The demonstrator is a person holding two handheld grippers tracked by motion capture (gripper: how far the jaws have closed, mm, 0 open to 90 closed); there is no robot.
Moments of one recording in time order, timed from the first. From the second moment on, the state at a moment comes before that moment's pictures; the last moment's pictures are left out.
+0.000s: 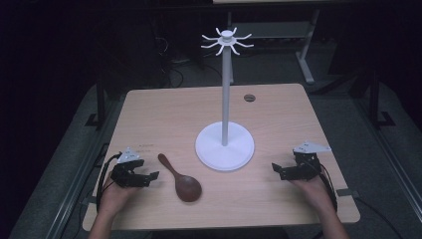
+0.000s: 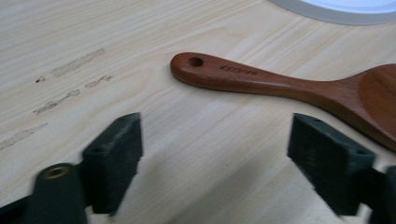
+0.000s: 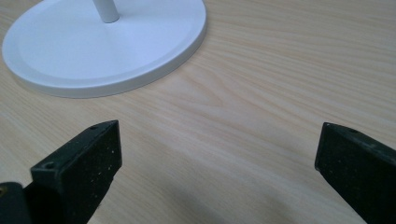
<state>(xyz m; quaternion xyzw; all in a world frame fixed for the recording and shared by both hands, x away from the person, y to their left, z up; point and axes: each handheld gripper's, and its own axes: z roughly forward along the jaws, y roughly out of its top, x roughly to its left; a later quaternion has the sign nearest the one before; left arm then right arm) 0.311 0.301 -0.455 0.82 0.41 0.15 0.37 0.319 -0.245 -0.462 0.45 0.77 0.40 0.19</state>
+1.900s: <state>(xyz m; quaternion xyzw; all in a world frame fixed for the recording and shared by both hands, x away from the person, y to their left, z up) 0.314 0.158 -0.449 0.88 0.31 0.01 0.36 0.318 -0.253 -0.467 0.47 0.77 0.40 0.19</state>
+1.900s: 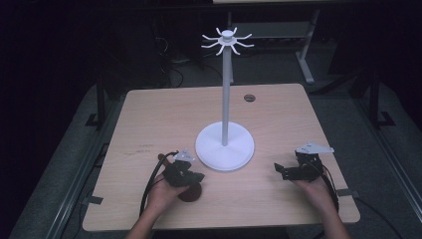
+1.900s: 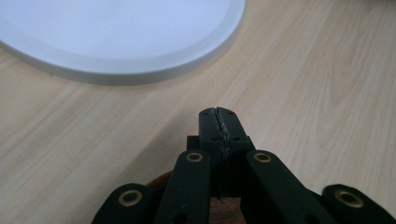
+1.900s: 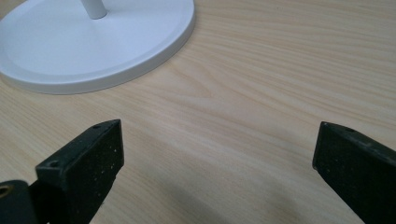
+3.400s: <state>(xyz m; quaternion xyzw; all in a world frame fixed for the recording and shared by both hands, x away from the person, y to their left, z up) 0.269 0.263 -0.449 0.87 0.38 0.04 0.31 0.318 -0.254 -0.468 0.47 0.76 0.40 0.20</state>
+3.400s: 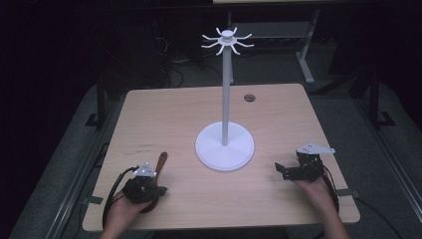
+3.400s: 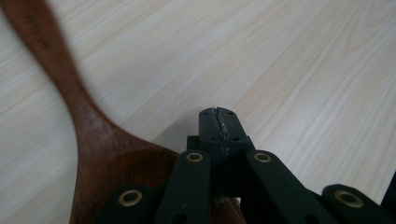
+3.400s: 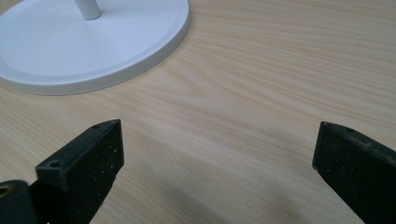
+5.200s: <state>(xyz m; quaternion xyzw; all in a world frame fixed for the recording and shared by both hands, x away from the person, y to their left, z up) 0.345 0.244 -0.446 0.86 0.39 0.08 0.32 0.319 -0.245 -0.468 0.46 0.77 0.40 0.19</state>
